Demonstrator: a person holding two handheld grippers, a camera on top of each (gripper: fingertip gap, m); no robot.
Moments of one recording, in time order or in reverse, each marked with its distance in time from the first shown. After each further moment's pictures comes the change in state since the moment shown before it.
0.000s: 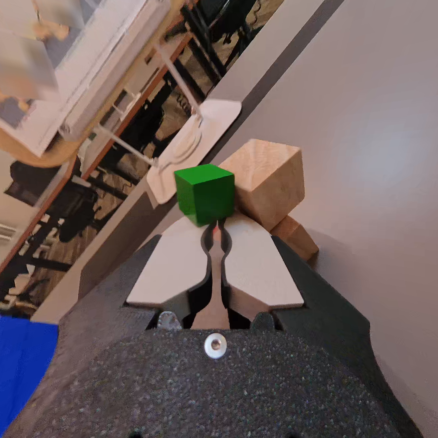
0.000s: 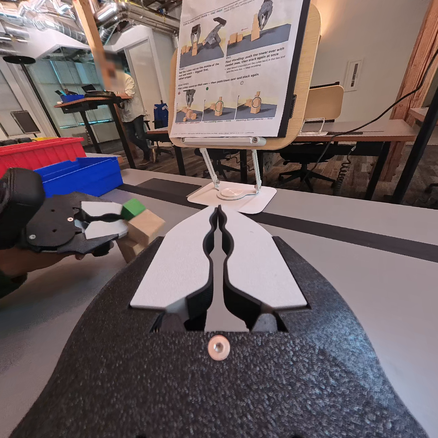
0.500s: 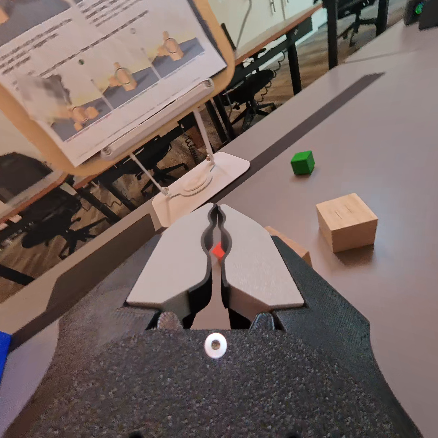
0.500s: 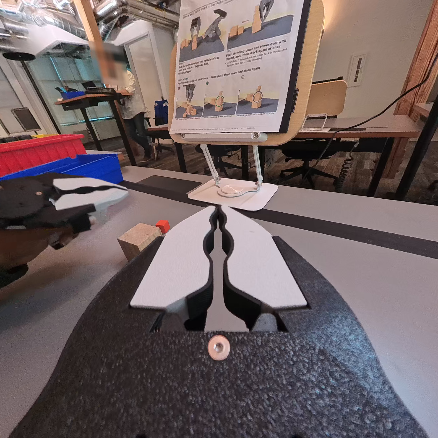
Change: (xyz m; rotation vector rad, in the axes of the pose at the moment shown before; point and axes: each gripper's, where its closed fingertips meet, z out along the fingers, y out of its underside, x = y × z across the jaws) left arm -0.025 -0.038 -0.024 0.199 -0.024 -0.222; right arm 0.000 0.005 0.001 -0.013 -0.005 0.004
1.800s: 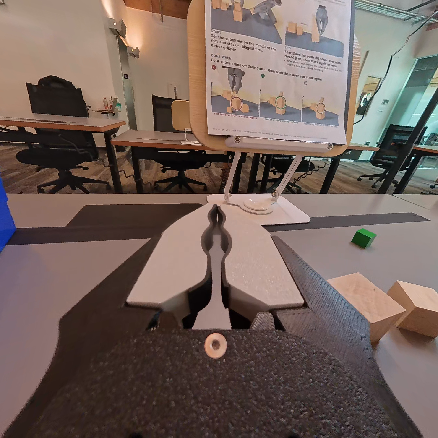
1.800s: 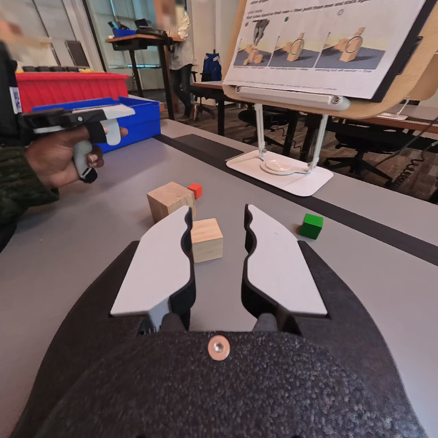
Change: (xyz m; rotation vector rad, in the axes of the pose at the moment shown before) left arm -0.128 0.045 -0.041 0.196 -0.240 -0.538; right arm -0.045 0.045 0.019 -0.138 -0.220 -0.123
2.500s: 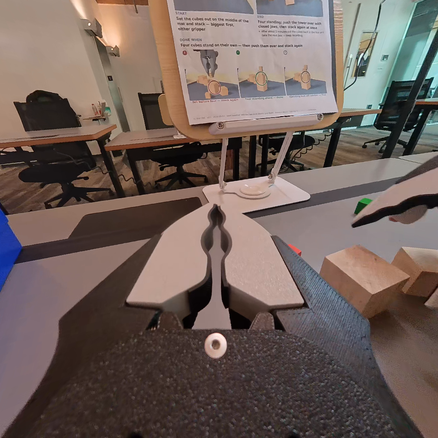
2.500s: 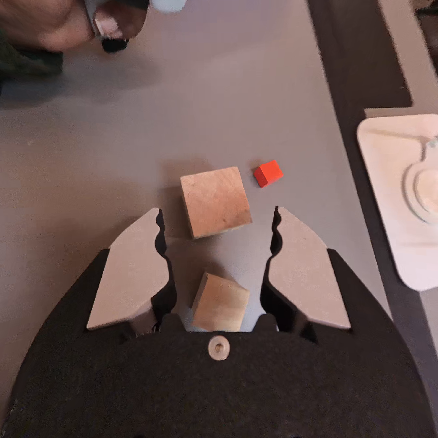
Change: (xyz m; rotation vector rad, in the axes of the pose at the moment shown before) left arm 0.015 0.009 -0.001 -0.054 0.046 0.141; right arm -0.070 0.047 0.119 -0.640 -0.490 -0.404
